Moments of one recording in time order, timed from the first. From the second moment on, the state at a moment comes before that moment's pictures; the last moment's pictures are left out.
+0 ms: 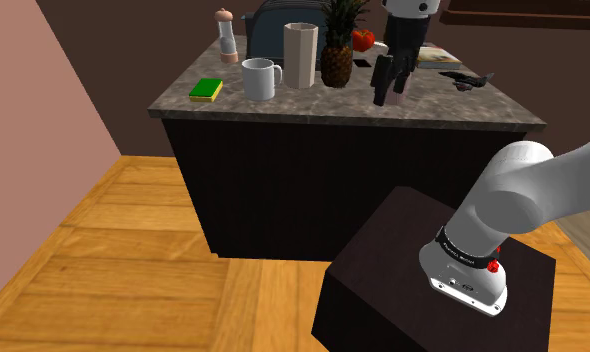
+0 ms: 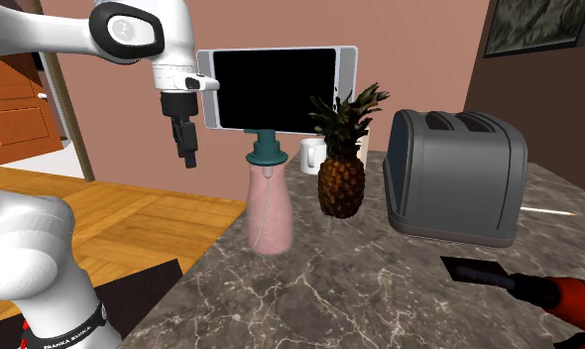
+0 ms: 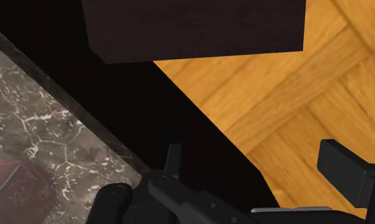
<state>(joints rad) -0.01 -0.79 0.06 -2.37 0.04 1.54 0.07</state>
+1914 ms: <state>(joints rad) -0.23 0.11 0.08 -1.14 -0.18 1.32 0.60</state>
